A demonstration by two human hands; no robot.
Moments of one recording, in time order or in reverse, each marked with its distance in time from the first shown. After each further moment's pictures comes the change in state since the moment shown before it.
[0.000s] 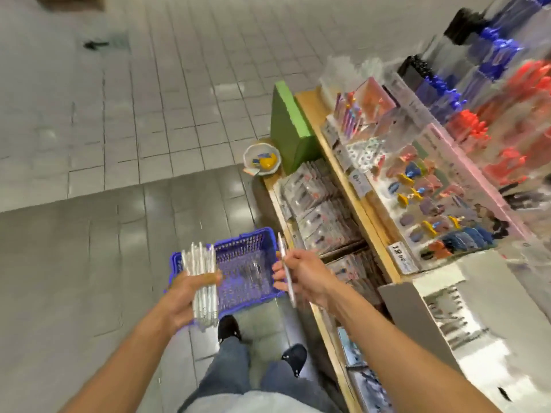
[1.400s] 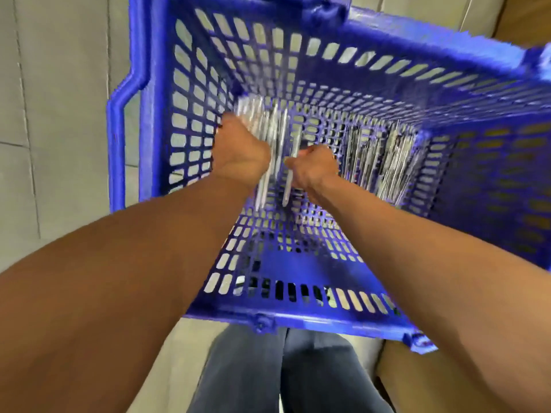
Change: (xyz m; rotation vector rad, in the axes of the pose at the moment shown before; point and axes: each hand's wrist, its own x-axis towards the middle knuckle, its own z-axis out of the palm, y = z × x) left_hand 0.632 -0.298 -0.283 0.668 0.849 -0.205; right_hand 0.672 0.466 0.082 -0.873 0.205 0.315
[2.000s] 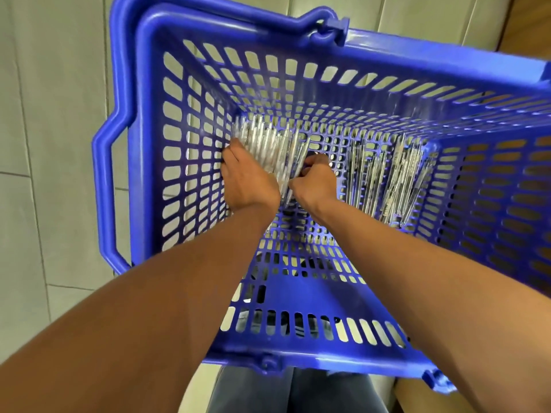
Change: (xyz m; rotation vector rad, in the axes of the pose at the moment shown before) left_hand -0.008 -0.010 0.029 0.151 0.049 0.161; right_hand 0.017 0.007 0.008 -0.035 -0.017 -0.073
